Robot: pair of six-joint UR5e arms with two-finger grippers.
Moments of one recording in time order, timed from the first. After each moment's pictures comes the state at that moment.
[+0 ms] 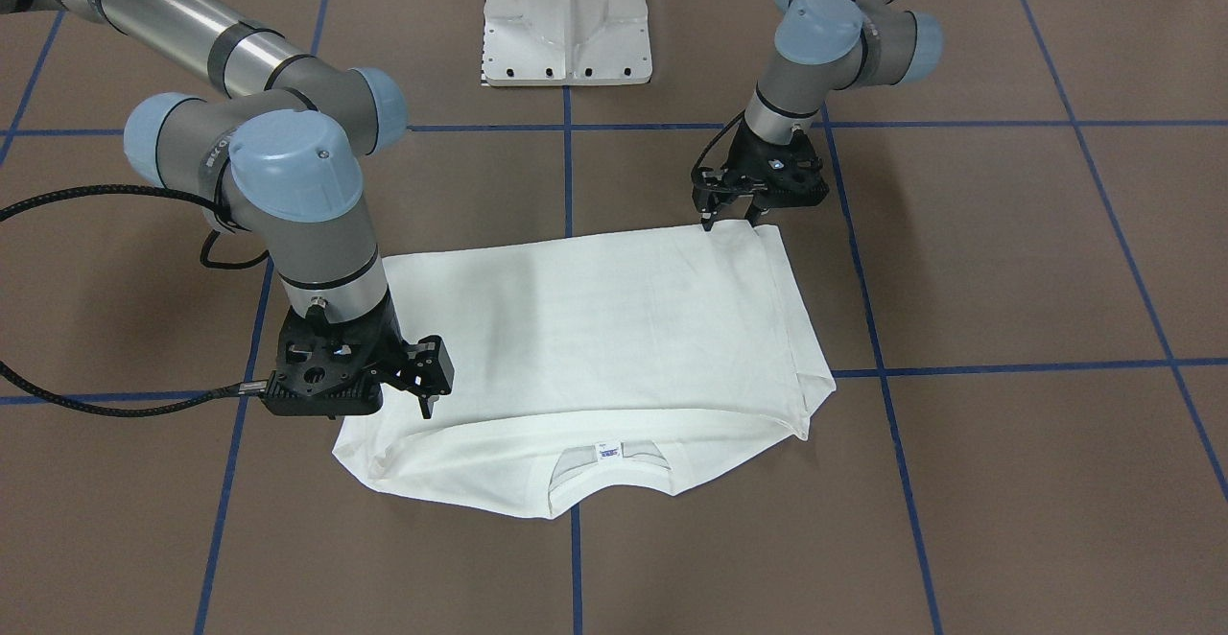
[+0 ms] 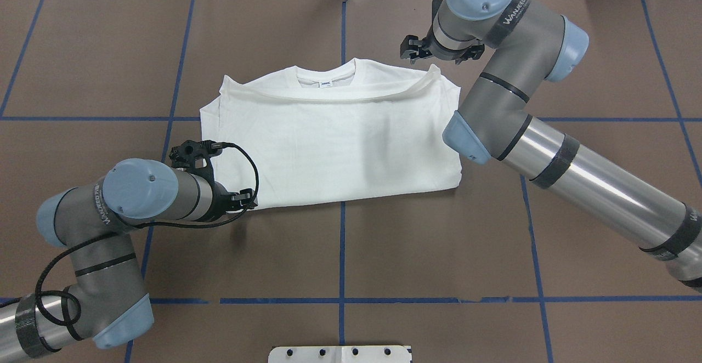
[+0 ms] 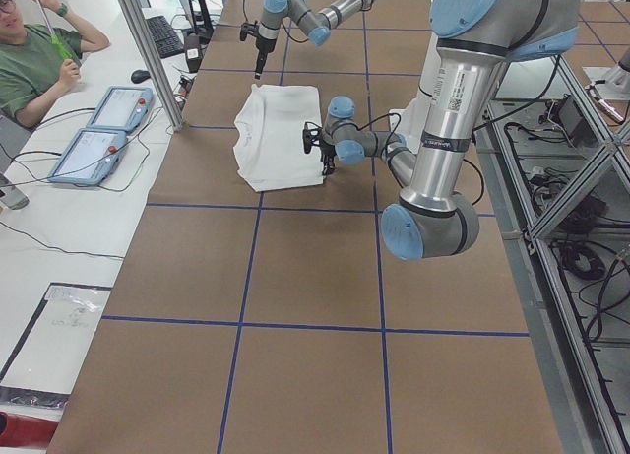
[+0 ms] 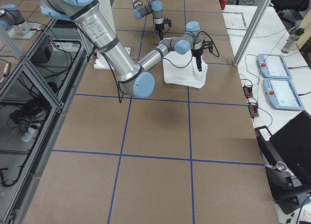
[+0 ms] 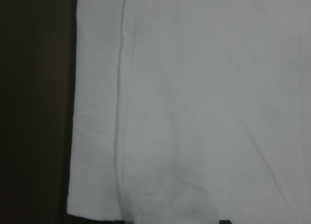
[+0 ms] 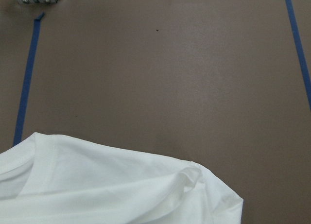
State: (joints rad) left arm -0.46 -1.88 -1.78 -2.00 -1.76 -1.44; right arm 0.81 -0.84 1.44 -1.40 1.80 1.03
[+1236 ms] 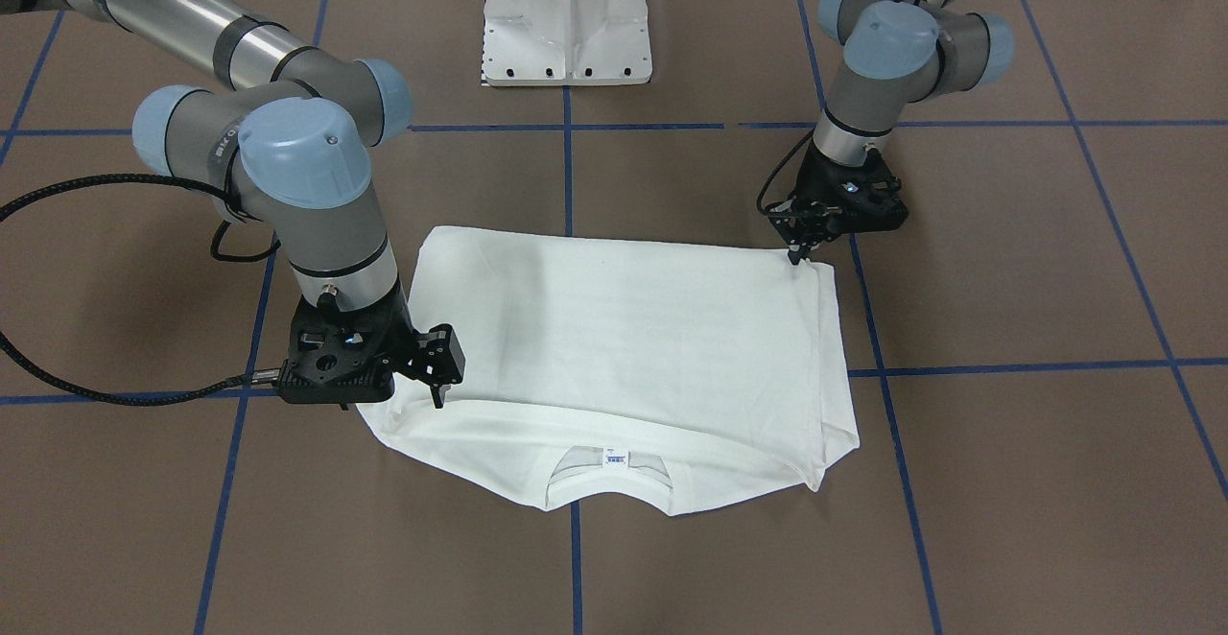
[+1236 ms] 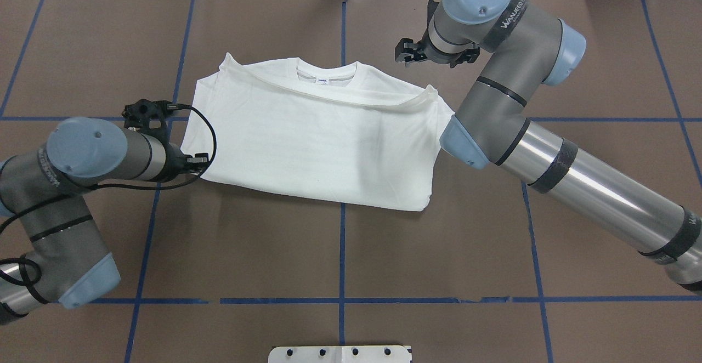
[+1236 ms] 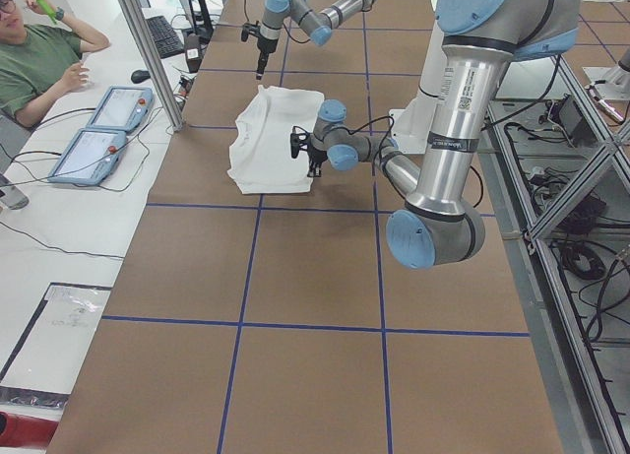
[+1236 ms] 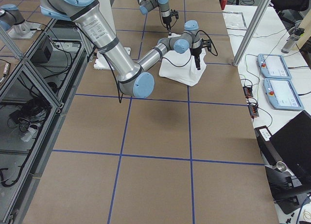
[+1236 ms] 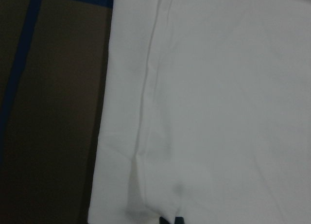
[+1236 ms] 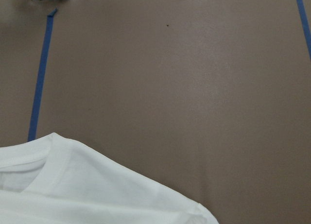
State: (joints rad) left arm -0.64 -1.80 -1.79 -1.99 -1.76 -1.22; right arm 0.79 -0.84 1.45 -1.39 1.80 1.04
